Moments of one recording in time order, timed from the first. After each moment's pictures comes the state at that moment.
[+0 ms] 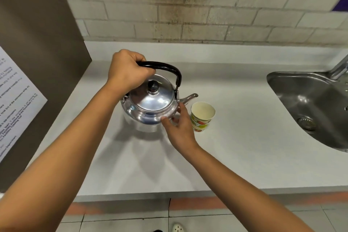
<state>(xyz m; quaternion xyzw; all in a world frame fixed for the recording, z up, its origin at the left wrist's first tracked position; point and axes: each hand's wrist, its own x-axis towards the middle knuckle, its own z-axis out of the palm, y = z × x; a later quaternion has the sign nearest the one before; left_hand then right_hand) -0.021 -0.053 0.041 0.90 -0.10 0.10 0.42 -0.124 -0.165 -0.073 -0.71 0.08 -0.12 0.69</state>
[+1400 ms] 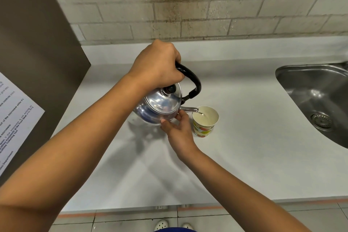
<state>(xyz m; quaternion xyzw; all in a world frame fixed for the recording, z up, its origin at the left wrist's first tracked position) -0.015 -0.129 0.072 0.94 -0.28 0.09 0.16 -0.093 -0.176 -0.089 -0.59 0.13 -0.08 0.79</state>
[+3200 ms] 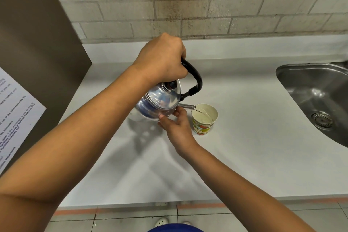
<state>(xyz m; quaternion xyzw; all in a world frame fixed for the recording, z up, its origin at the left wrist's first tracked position) -0.019 -0.142 0.082 0.94 -0.29 0.10 0.11 -0.092 -0.179 -0.084 -0.58 0.12 -0.05 0.80</state>
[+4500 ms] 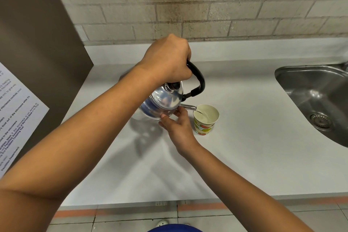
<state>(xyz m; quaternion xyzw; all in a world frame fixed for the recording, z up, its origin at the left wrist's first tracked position) -0.023 -0.142 0.085 0.94 -0.32 0.11 0.08 -0.094 -0.175 -0.080 -0.58 0.11 -0.05 0.81</state>
